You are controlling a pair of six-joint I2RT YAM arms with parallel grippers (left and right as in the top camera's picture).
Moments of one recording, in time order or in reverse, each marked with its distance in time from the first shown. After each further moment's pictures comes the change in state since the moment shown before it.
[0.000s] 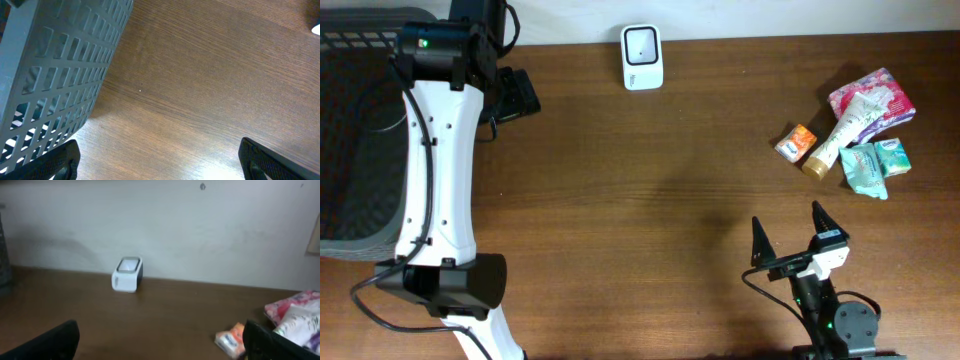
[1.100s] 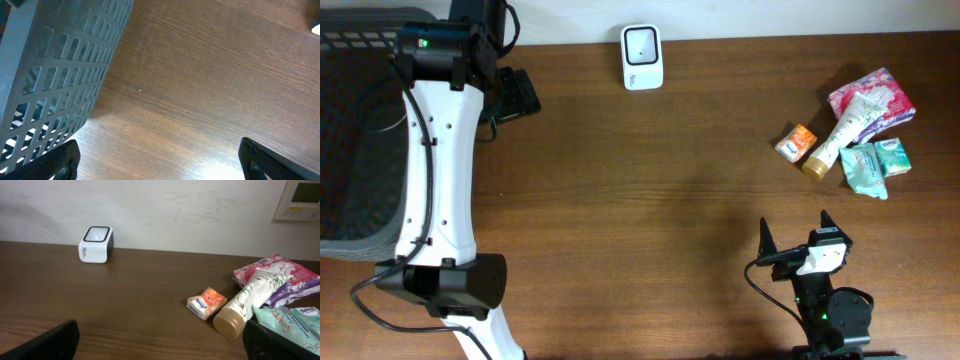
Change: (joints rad) left arm 0.000 0.000 0.000 0.000 0.000 0.000; right arm 0.000 -0.002 -0.001 -0.138 0.142 -0.047
